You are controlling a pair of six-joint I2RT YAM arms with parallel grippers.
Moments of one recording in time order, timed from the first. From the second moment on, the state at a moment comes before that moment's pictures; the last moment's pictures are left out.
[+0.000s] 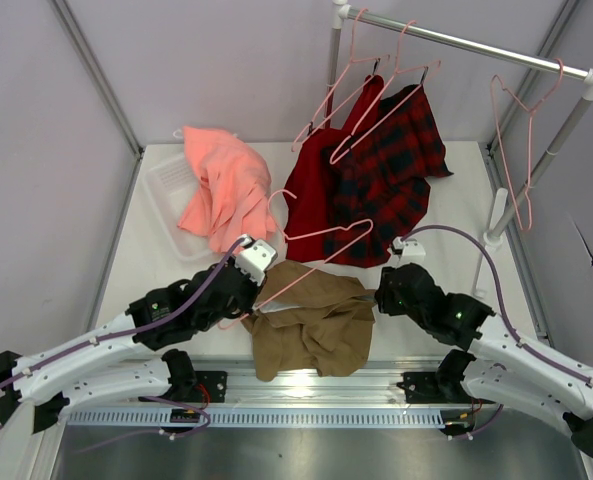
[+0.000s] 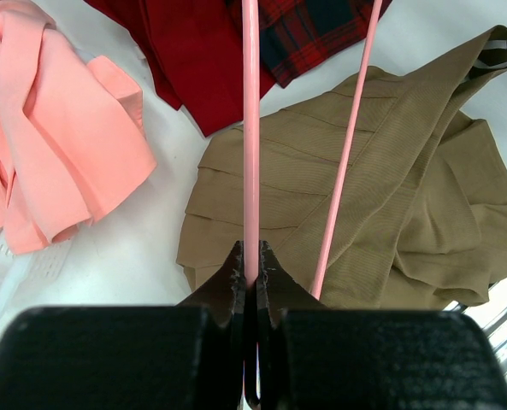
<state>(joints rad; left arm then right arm) -1.10 0.78 0.83 -0.59 -0.41 -0.12 0.88 0.78 0.61 -0.59 0.37 0.62</state>
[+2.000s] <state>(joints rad) -1.18 0.79 0.81 -0.61 -0.18 -0.21 0.45 0.75 0.73 -0.55 0.22 0.82</state>
